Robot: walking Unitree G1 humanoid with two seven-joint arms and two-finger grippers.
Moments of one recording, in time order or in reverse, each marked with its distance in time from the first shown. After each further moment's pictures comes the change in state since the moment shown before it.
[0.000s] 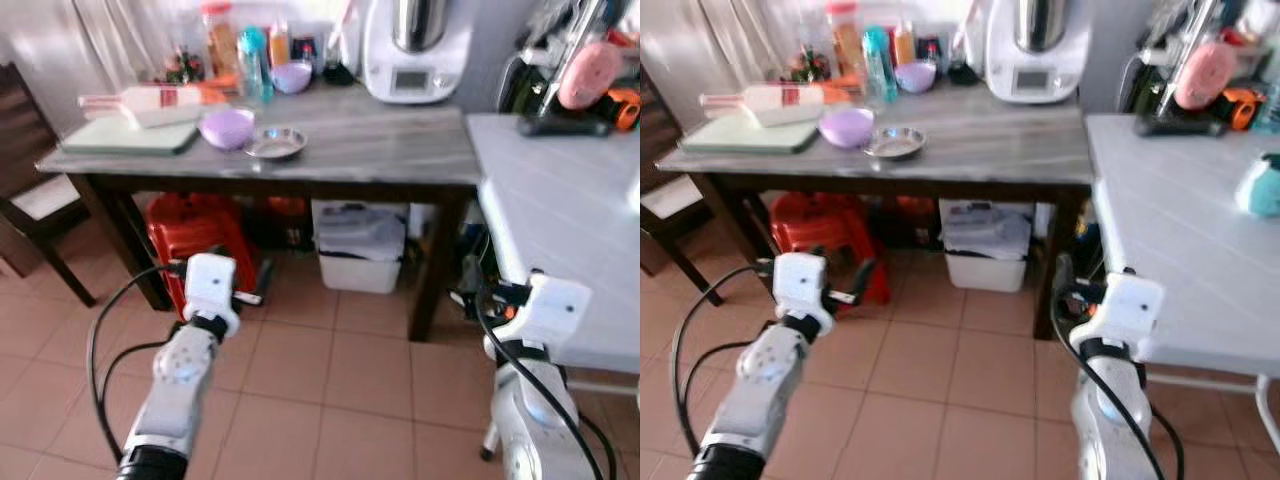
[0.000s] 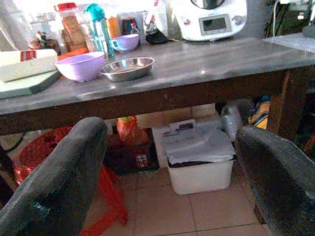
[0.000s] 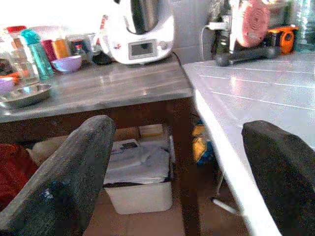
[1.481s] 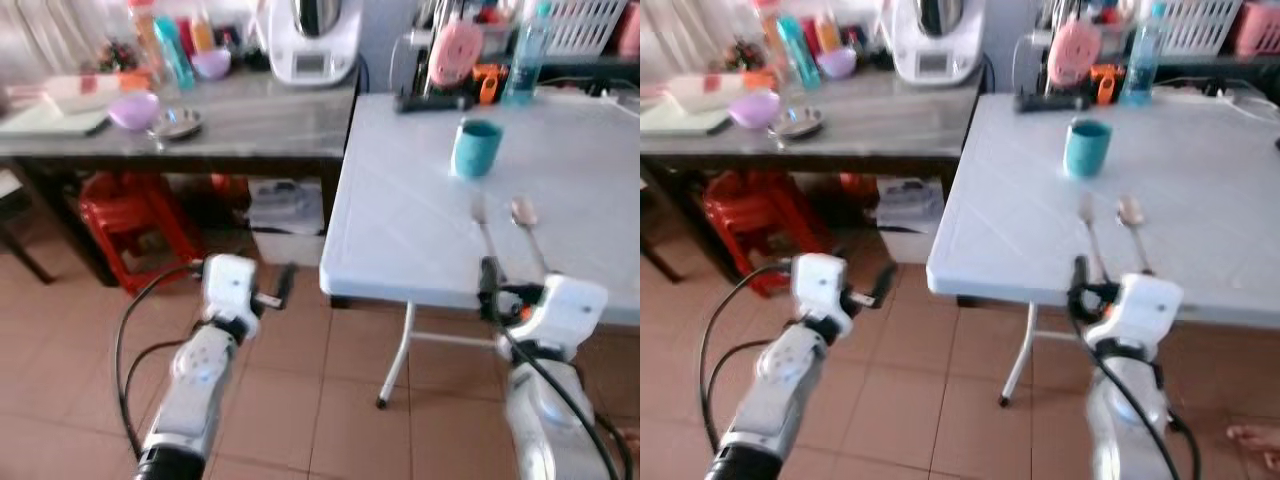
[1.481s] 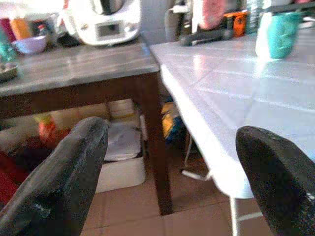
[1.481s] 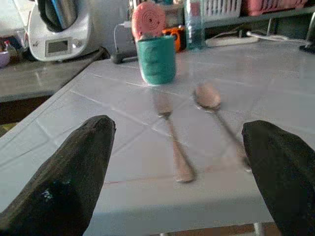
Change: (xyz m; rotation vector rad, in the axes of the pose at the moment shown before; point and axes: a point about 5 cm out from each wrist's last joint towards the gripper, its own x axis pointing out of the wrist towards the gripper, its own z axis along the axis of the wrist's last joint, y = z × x) left arm 0.004 -0.021 0.002 -0.052 -0.026 -0.101; right arm 0.000 -0.012 -0.003 -0.010 0.018 -0.041
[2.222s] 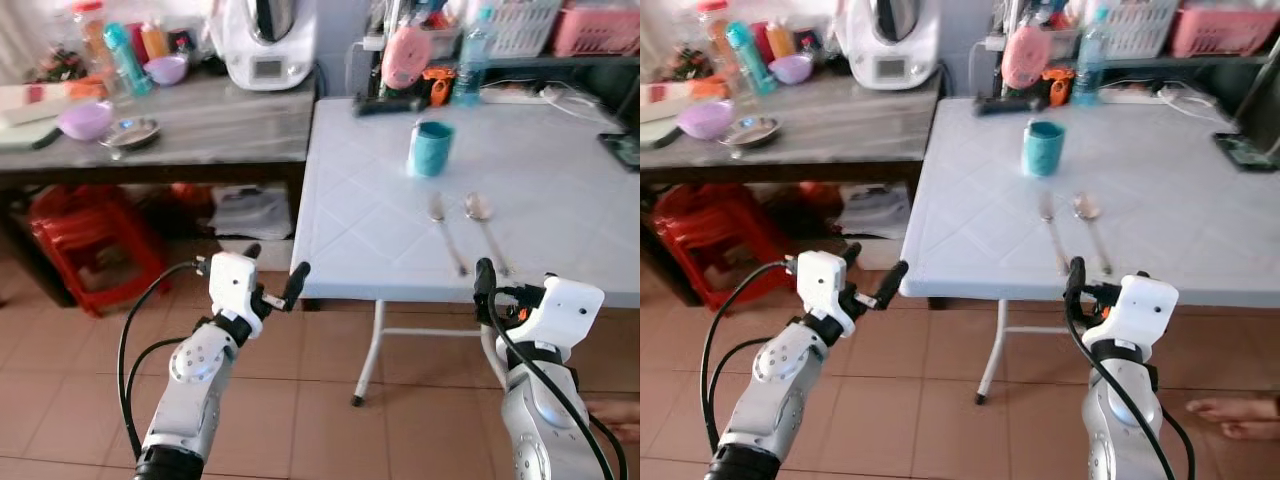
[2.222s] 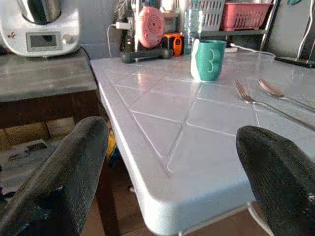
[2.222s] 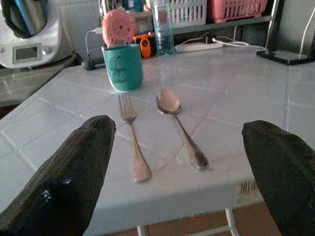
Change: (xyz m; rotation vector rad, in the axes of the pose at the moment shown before) left arm 0.000 -0.005 0.007 -0.074 -0.039 -0.115; right arm -0.001 0.003 -0.001 0.007 0.003 0.005
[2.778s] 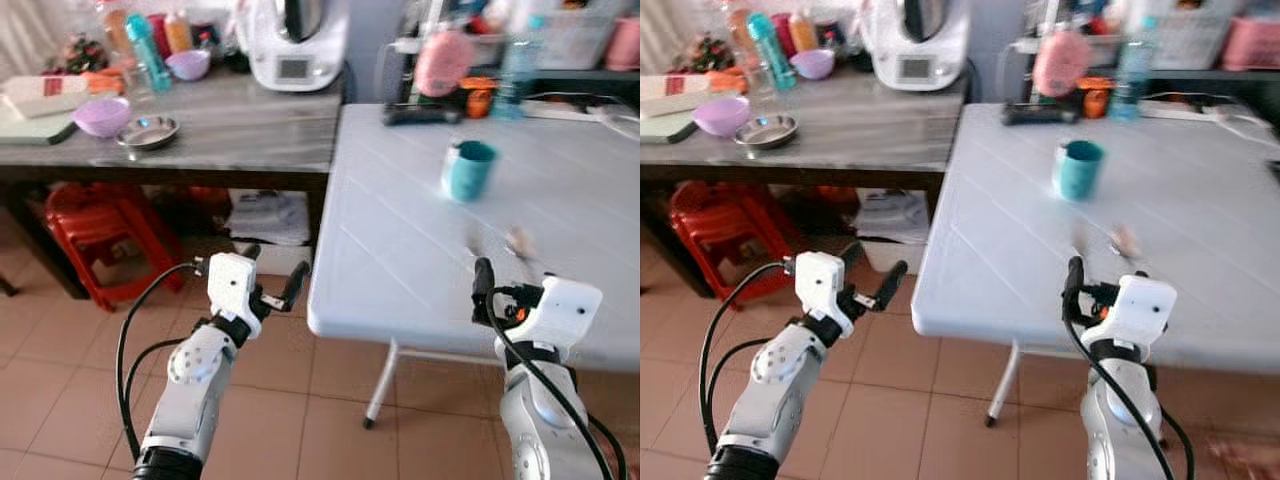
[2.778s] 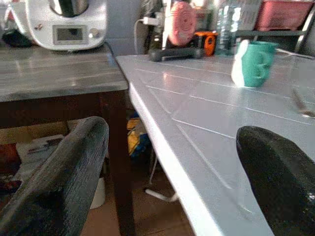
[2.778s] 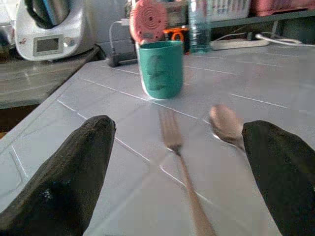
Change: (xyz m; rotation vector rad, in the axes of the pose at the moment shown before) left arm -0.003 0.001 -0.001 -0.009 0.005 0.001; right arm 0.000 0.004 0.000 0.001 0.001 0.015
